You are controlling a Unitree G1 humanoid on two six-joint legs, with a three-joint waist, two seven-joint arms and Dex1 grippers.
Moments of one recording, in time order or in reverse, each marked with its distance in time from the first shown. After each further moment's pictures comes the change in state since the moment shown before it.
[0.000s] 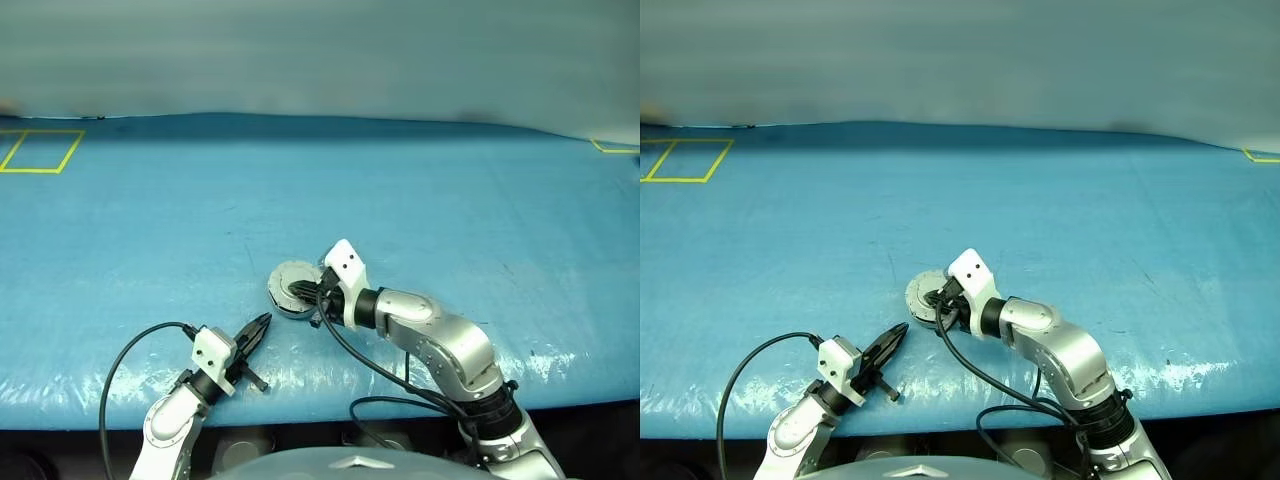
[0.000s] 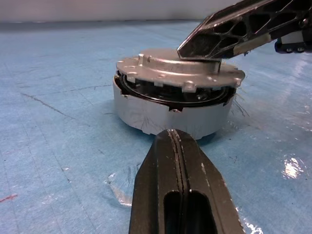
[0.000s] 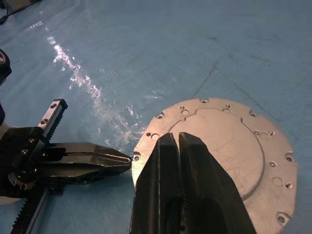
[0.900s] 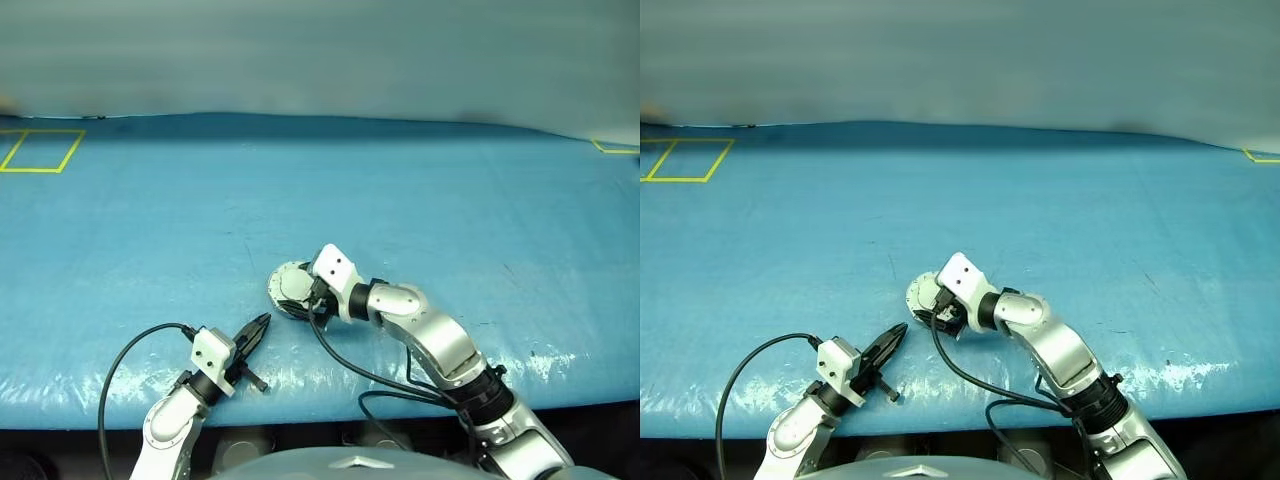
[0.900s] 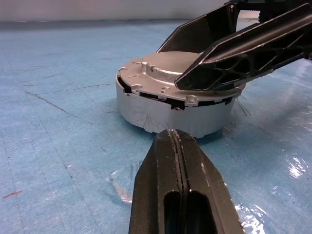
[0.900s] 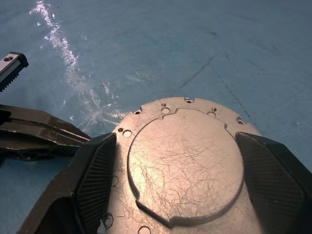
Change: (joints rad) left arm 0.008 0.000 0.001 -0.001 -0.001 -0.005 0.003; right arm -0.029 -0.037 0.125 0.197 -0.215 -0.291 0.053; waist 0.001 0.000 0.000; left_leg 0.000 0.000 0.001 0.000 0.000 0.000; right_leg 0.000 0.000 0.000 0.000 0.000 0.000
